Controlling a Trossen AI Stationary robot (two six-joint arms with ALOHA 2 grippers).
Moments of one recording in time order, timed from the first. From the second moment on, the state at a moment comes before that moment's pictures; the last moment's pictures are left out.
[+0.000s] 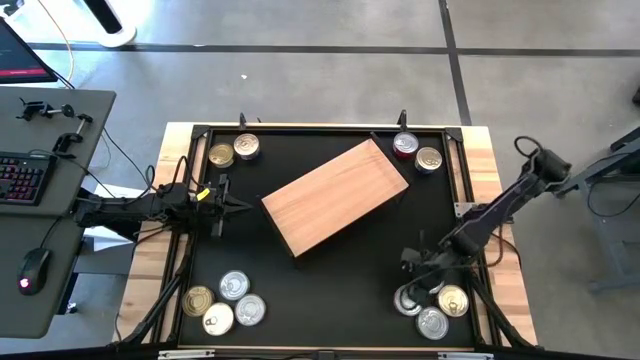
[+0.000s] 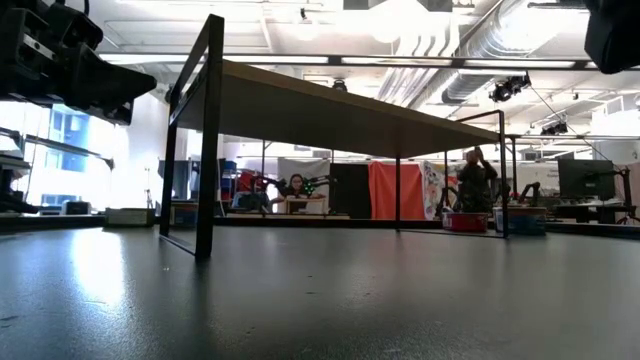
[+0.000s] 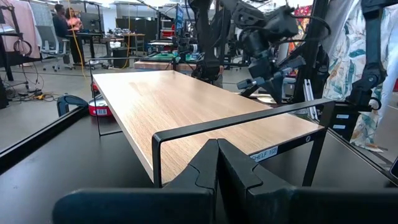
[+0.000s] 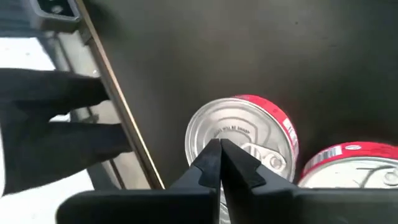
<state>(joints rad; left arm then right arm) 0.01 0.02 0.01 0.00 -0.02 -0.03 0.70 1.27 0.70 -0.42 -0.08 1.28</state>
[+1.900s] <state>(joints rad) -0.48 1.28 1.14 -0.23 -0.14 -0.04 0.79 1.51 0.87 -0.56 -0.12 1.19</state>
